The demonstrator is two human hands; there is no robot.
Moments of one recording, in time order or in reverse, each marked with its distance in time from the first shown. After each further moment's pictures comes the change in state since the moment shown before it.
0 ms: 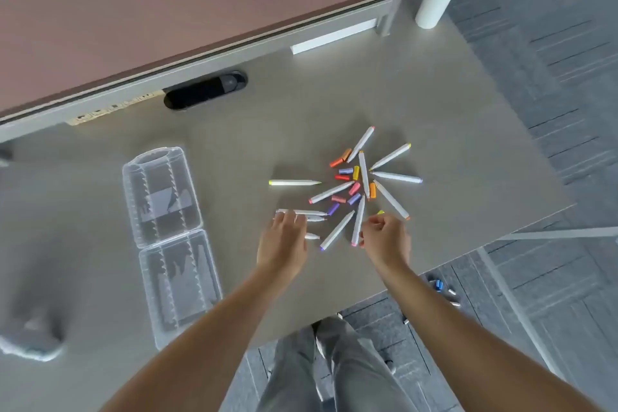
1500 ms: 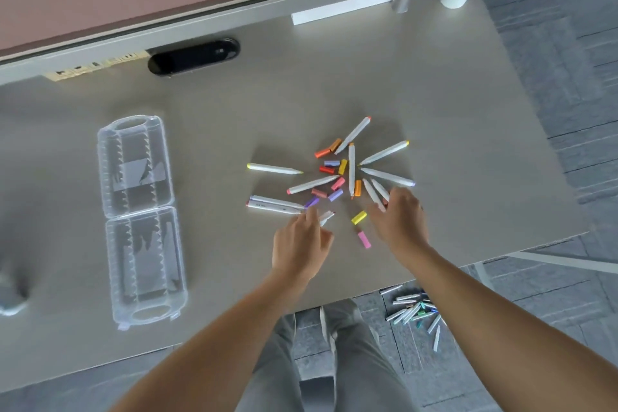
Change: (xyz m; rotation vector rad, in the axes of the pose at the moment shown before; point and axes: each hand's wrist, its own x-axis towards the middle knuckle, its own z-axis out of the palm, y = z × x) left_hand 0.021 0.093 0.033 -0.201 0.098 -0.186; right_hand 0.096 0.013 -0.050 -0.398 -0.044 -0.377
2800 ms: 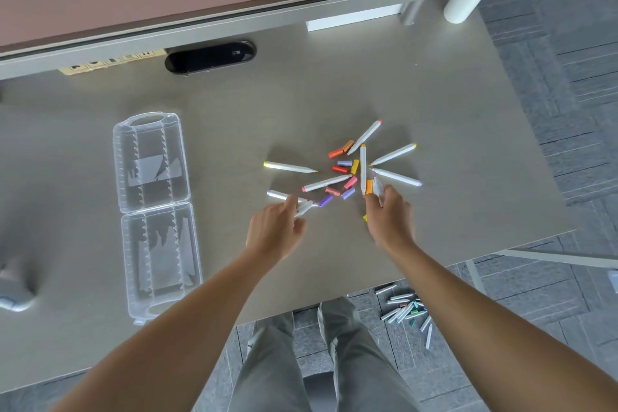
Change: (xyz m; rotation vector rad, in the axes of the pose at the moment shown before) left_hand 0.011 -0.081 -0.032 0.005 0.022 0.106; right_hand -0.030 -0.051 0.009 0.191 -0.012 0.115
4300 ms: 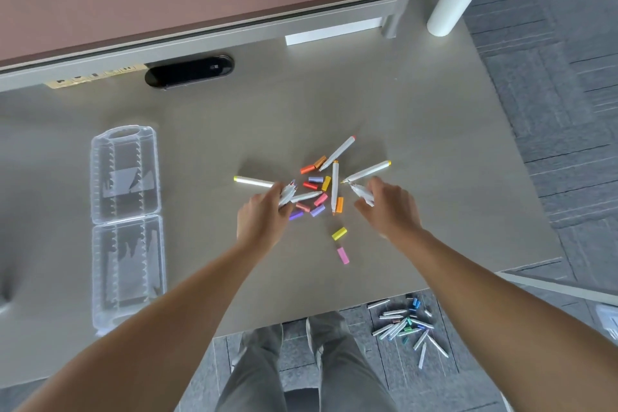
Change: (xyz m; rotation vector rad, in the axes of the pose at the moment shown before) left_hand 0.052 0.062 -0.008 -0.134 0.086 -0.236; right_hand 0.087 0.030 -0.059 -0.441 -0.102 -0.423
